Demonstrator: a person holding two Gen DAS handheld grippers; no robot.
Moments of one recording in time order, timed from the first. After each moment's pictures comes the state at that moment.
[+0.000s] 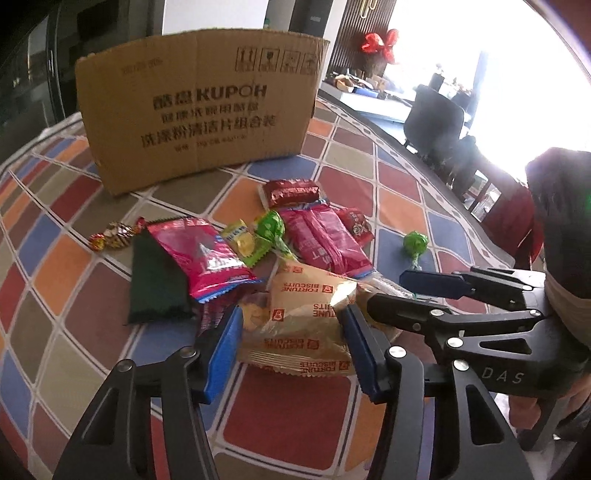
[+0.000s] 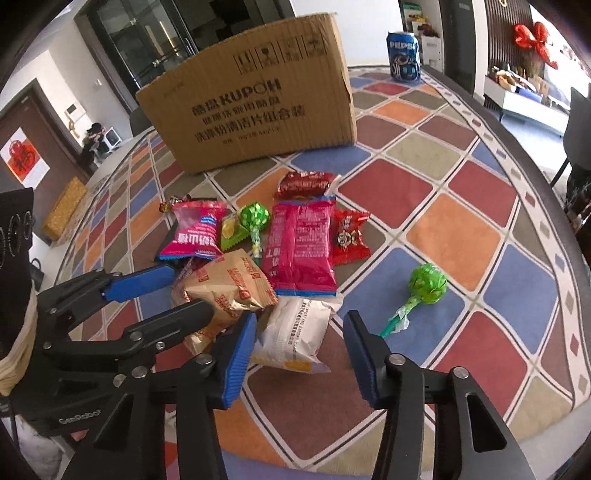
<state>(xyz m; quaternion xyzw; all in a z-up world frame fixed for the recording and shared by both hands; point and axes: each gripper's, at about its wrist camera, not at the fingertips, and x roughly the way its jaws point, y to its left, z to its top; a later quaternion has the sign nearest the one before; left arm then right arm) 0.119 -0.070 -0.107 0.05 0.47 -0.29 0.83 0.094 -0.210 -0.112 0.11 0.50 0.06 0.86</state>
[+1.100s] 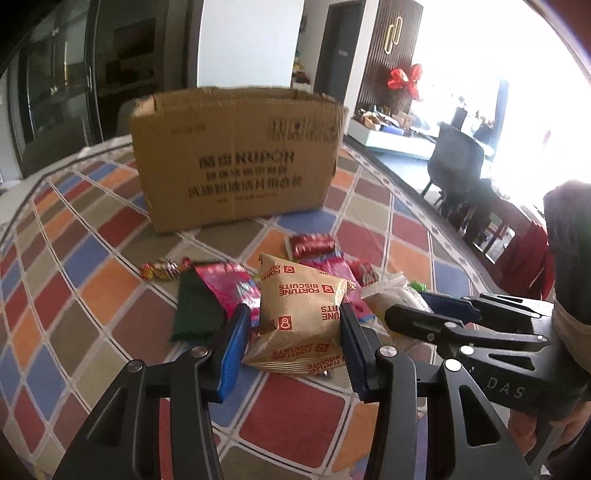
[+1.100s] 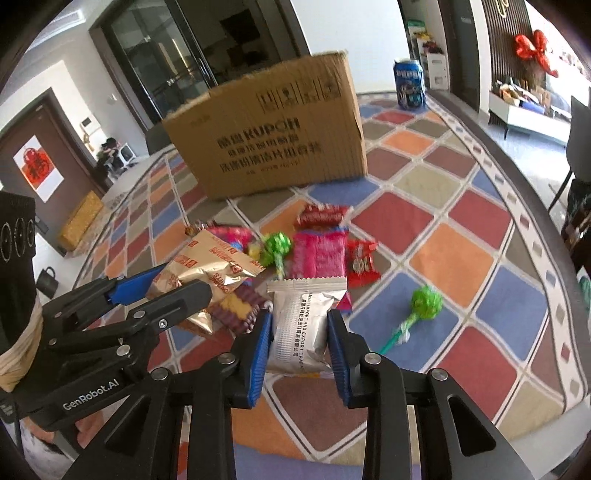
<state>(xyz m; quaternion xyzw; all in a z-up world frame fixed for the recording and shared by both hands) 0.106 -0.060 -0.056 0.03 0.40 -0.23 0.88 0.083 -0.210 -0.079 0.11 0.45 0.08 0.88</state>
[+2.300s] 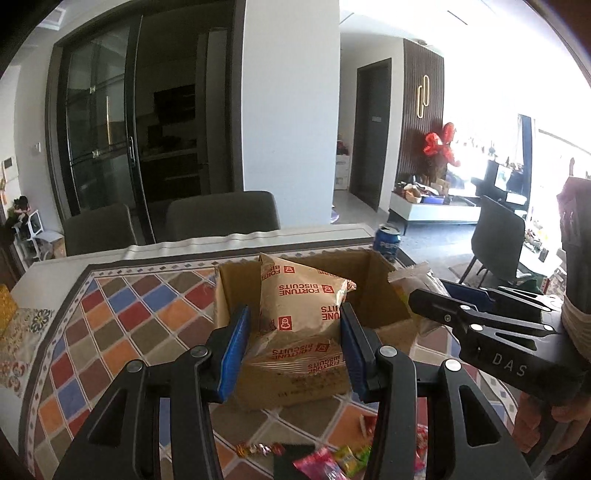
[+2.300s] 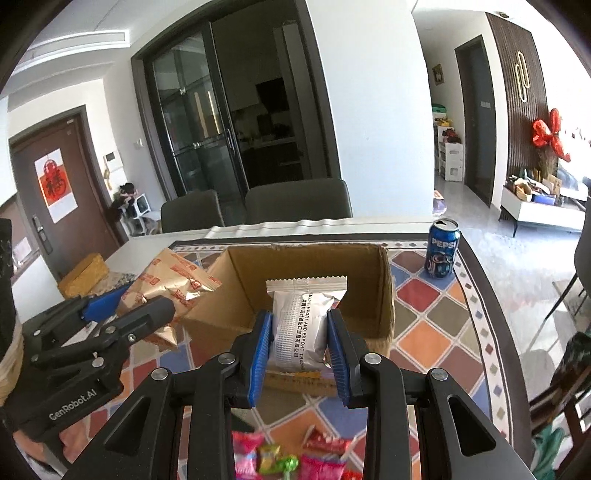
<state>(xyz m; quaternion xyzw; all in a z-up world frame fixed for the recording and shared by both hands) 0.237 -0.036 0.061 0.03 0.28 -0.15 0.95 0.222 -0.201 0.047 0.06 0.30 0.10 0.95</state>
